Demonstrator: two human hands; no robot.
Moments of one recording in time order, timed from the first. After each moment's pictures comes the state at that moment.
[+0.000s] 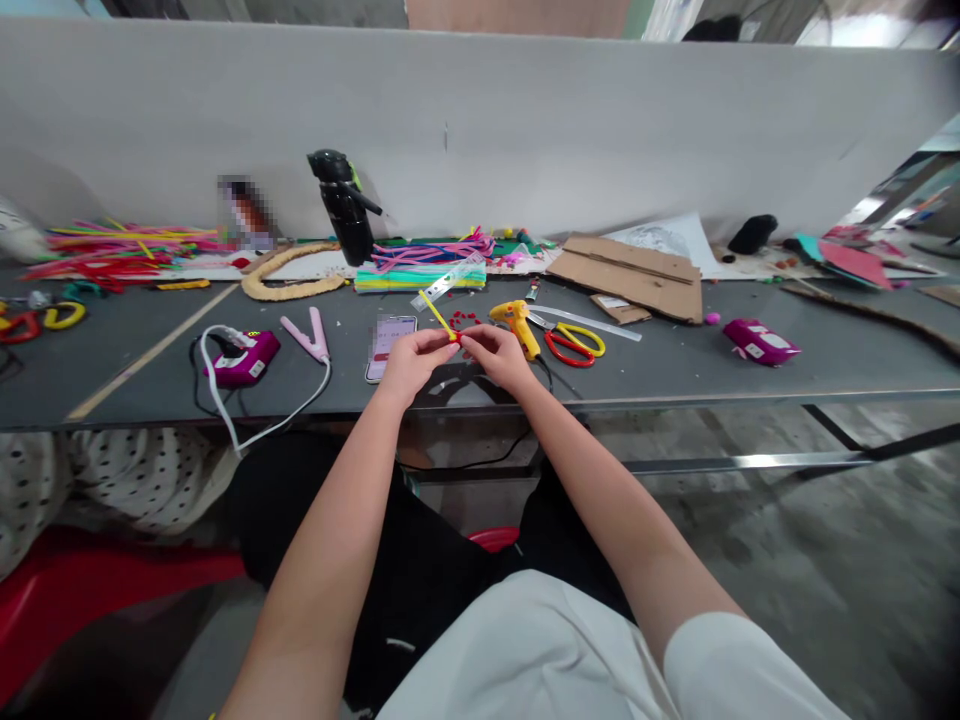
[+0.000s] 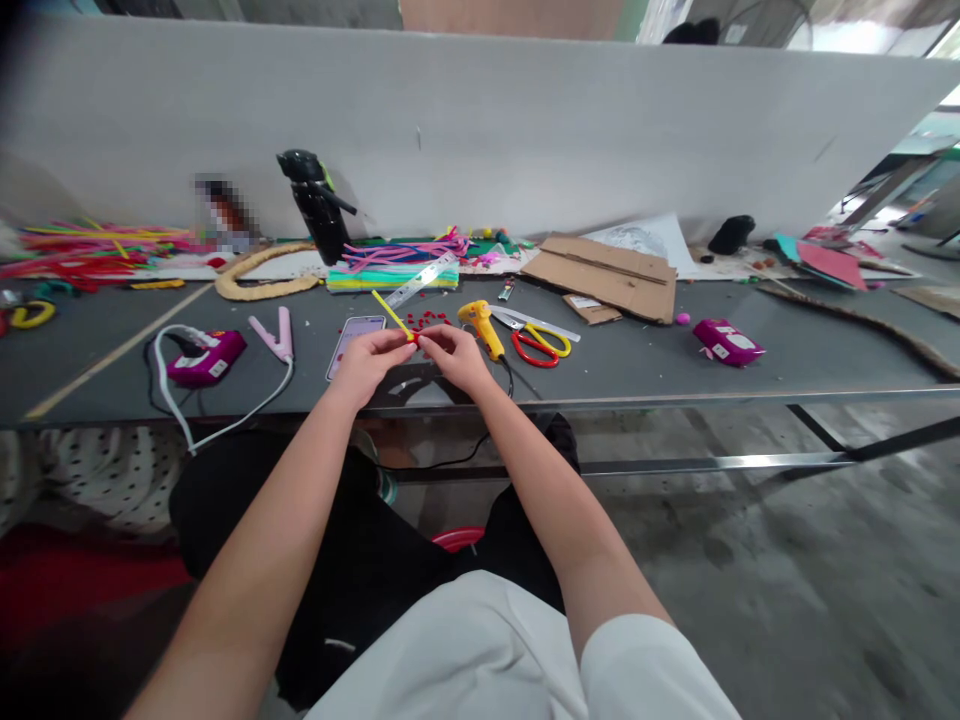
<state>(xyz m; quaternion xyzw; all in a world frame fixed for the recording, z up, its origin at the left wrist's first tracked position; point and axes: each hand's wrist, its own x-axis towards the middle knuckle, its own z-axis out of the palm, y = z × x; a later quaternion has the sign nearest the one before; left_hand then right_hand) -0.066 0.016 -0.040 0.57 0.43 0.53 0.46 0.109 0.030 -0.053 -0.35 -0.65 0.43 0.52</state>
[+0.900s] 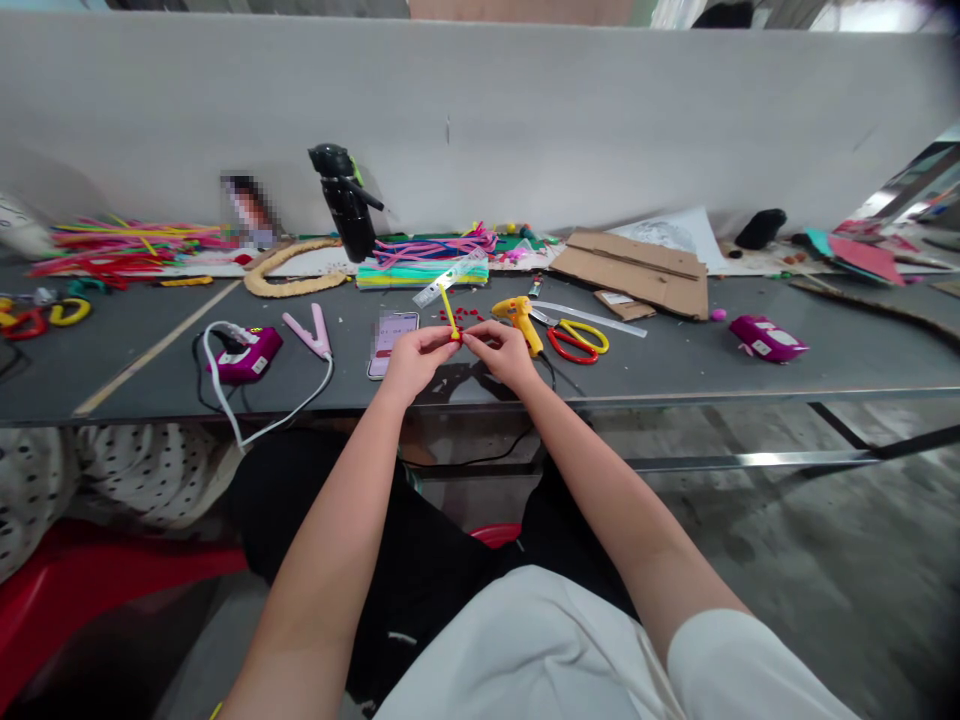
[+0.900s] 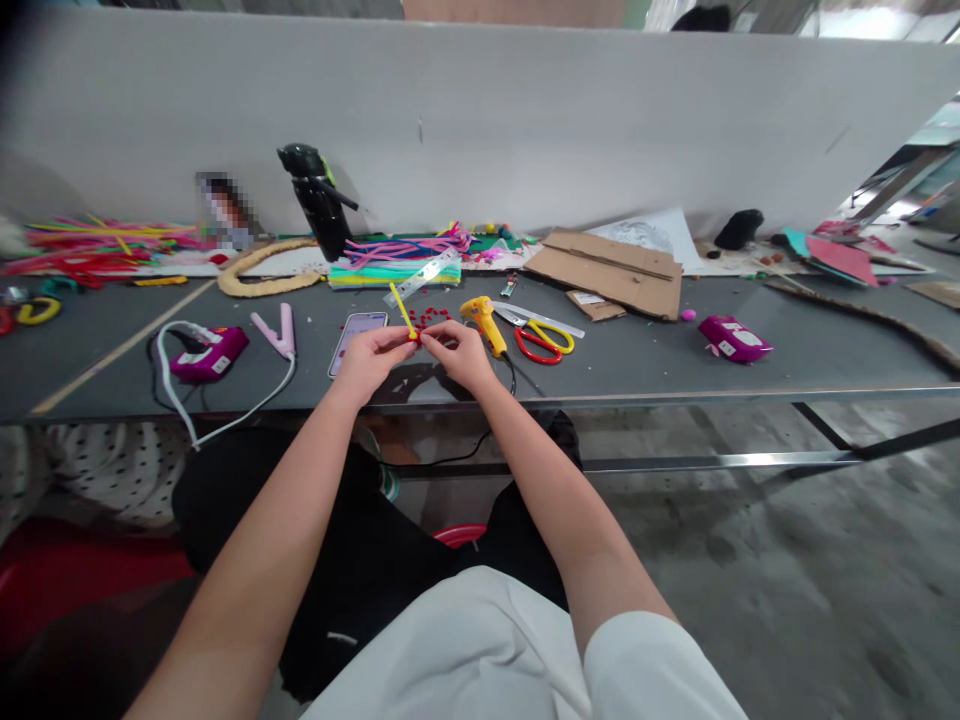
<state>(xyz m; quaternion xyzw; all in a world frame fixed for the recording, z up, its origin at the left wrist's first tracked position) -0.068 0.018 -0.046 0.60 0.42 0.52 0.43 0.110 0.029 -0.052 -0.37 -0.67 0.35 0.54</state>
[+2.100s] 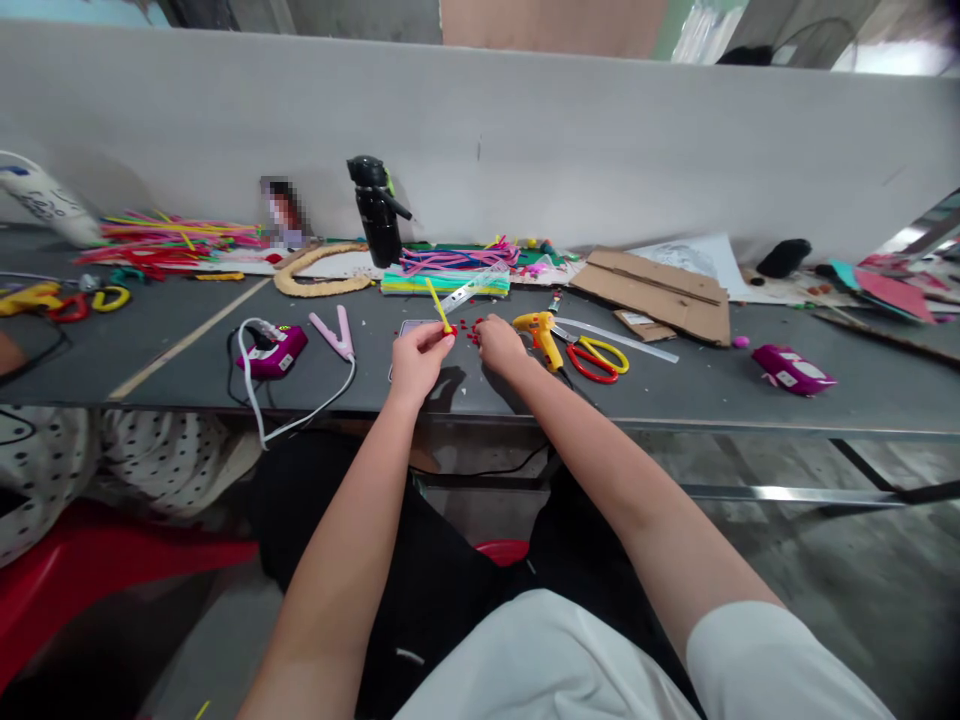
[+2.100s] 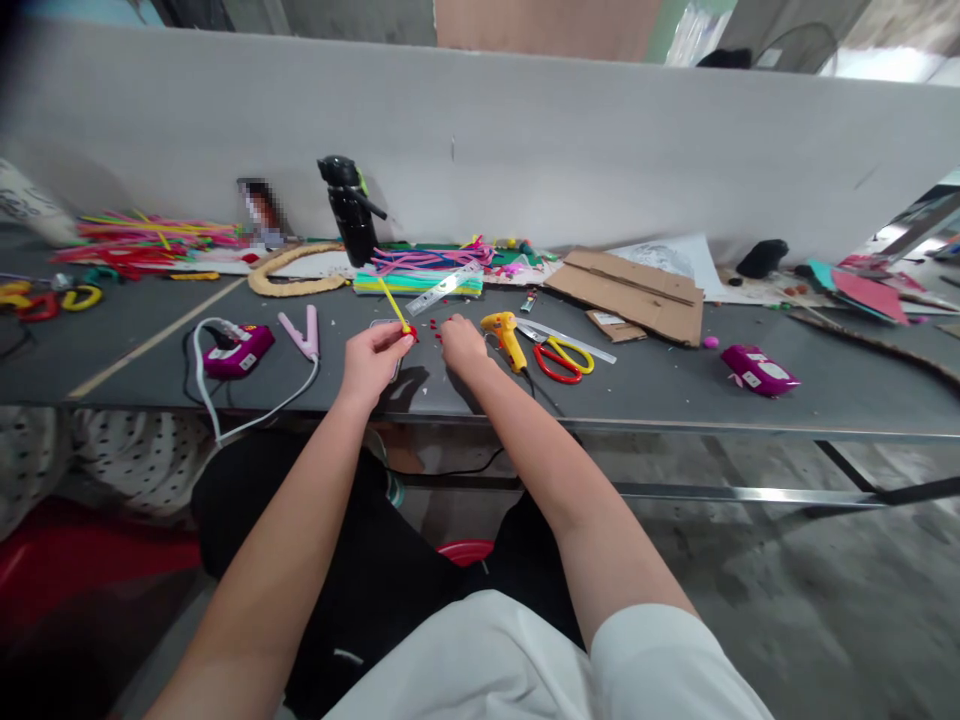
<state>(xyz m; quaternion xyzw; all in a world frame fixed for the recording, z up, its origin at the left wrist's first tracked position) -0.084 0.028 -0.044 0.52 0.47 0.64 0.33 0.071 0.078 -0.026 -0.56 -0.81 0.05 0.15</state>
